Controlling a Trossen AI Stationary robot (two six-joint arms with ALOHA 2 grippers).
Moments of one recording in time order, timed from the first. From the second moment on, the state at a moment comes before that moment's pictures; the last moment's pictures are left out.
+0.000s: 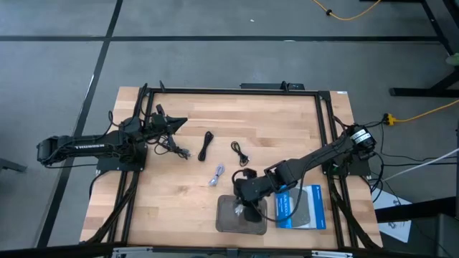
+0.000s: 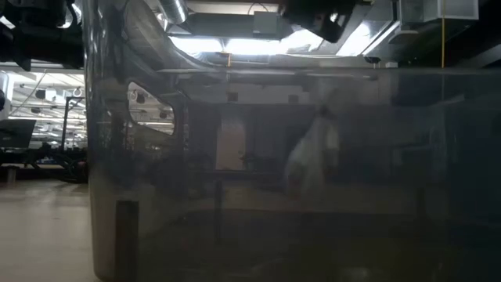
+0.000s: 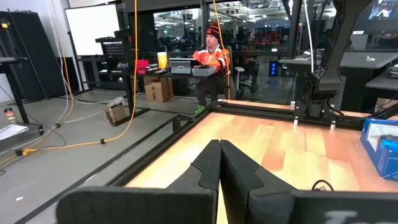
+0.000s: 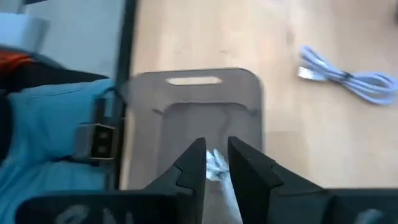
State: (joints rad) left arm 0.28 0.48 0.13 0.43 -0.18 0.03; right arm 0.44 1.80 1.45 -0.55 0.04 0.49
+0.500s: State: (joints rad) left arm 0.28 0.48 0.13 0.43 -0.18 0.03; right arm 0.41 1.81 1.45 -0.64 0.79 0.51
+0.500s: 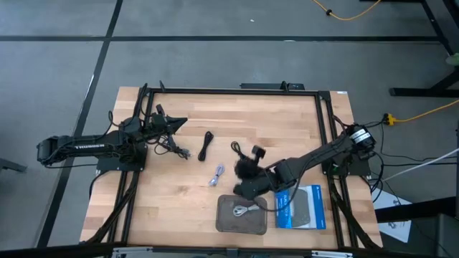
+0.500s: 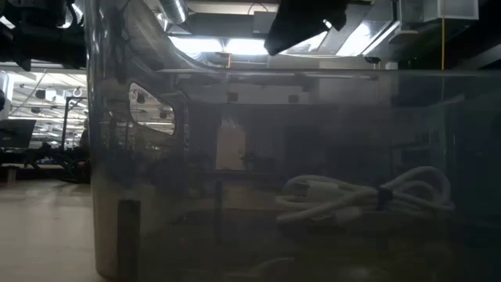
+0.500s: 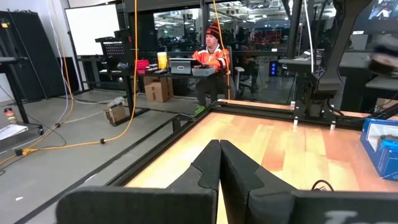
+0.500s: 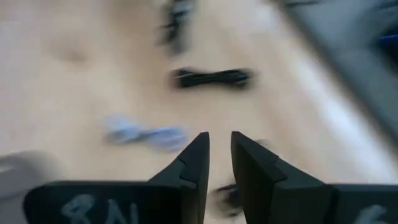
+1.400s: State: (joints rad) left arm 0.28 0.48 0.13 0.43 -0.18 0.03; right arm -0.06 1.81 1.43 -0.74 0.28 0.47
